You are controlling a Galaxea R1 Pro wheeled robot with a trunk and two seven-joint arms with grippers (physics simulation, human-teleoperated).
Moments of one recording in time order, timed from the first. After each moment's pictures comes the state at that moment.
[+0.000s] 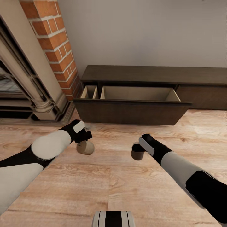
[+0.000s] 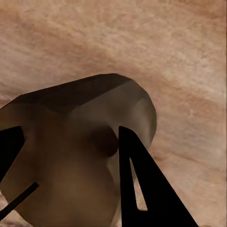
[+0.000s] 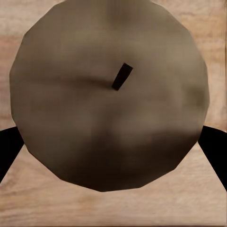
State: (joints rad) left arm -1.41 -0.09 0.81 -0.02 -0.29 0.68 0.42; right arm -1.10 -0.04 0.75 -0.50 -0.94 0.76 -0.44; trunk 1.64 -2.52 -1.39
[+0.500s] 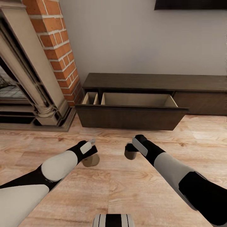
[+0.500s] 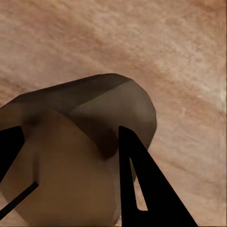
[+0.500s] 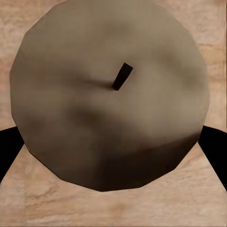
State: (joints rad) left arm -1.19 -0.15 0.81 -0.02 -0.26 0.35 0.37; right arm -1.10 0.04 0.72 -0.50 -0.94 0.72 -0.48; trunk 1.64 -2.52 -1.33
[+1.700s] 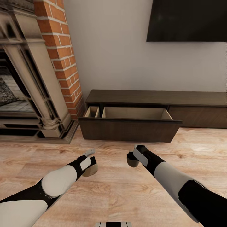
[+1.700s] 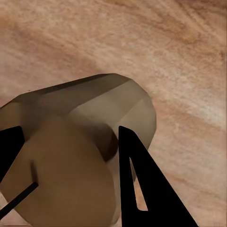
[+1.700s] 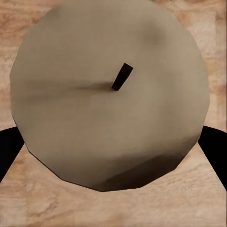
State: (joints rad) left arm -1.04 -0.15 0.80 -0.02 -0.35 0.19 0.29; right arm -1.01 0.05 0.72 -0.44 -0.94 0.57 -0.50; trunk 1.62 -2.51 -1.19
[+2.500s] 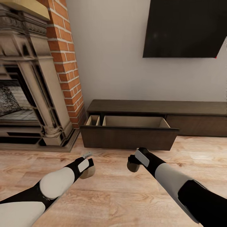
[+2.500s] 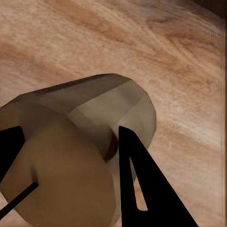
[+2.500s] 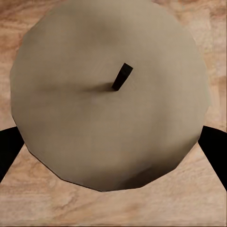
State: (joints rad) left arm -1.03 -0.13 0.80 -0.02 -0.35 0.19 0.29; right arm -1.00 0.05 0.71 -0.38 -1.05 0.57 -0.49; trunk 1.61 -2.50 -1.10
